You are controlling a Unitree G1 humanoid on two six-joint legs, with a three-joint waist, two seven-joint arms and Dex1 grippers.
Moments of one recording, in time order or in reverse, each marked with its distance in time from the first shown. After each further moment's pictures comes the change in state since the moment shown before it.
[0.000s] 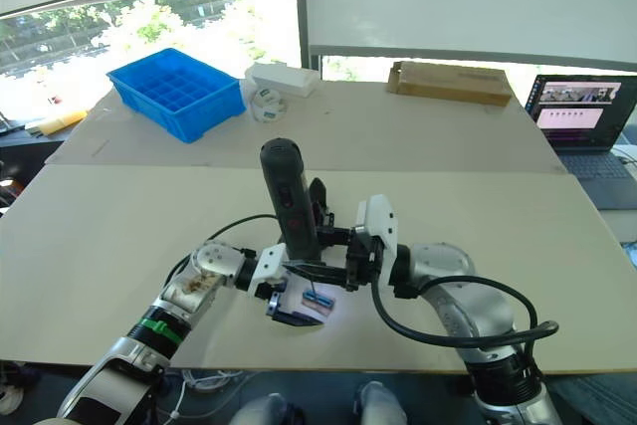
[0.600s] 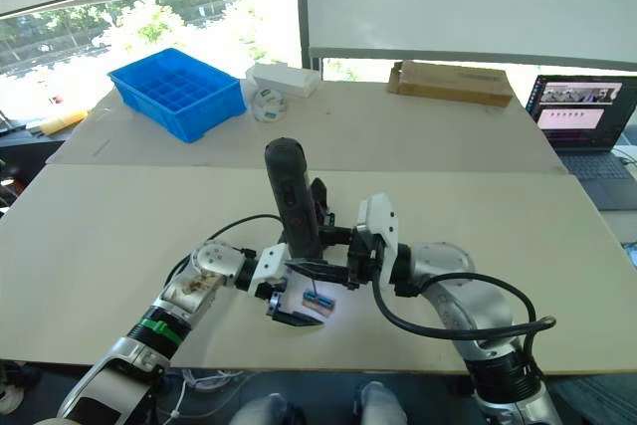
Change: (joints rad) left arm 0.000 -0.001 0.000 0.000 0.000 0.000 0.004; right arm -0.004 -0.001 -0.001 0.026 -0.001 -0.007 0.007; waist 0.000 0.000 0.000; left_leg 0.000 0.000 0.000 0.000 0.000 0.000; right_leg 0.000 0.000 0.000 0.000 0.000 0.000
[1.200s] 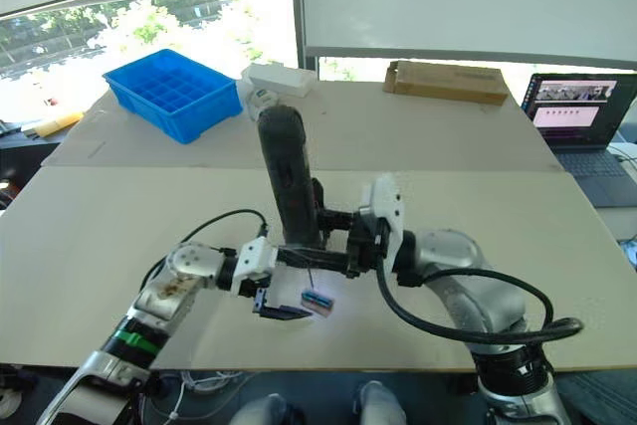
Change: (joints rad) left arm 0.118 0.101 0.101 -0.221 -0.081 0.162 0.077; right arm -0.076 -0.029 -0.063 -0.110 0.113 0.109 -0.077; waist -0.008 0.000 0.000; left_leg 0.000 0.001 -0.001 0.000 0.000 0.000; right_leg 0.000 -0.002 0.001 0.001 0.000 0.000
